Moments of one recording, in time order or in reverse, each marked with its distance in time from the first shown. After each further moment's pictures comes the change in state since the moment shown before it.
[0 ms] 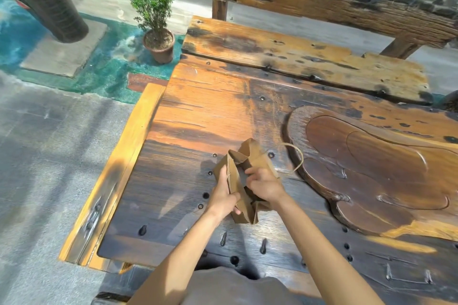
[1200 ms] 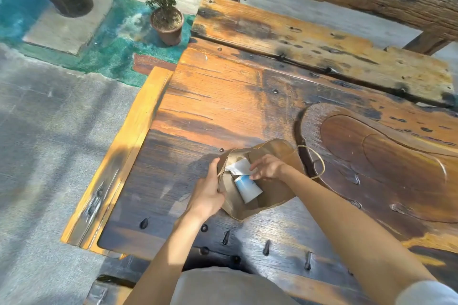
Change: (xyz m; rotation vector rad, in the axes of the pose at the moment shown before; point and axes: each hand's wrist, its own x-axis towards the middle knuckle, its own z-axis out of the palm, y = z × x) left_hand -0.013 0.024 -0.055 0.369 0.060 -0.049; right_hand 0.109 -0.005 -0.016 -0.364 -0.292 0.132
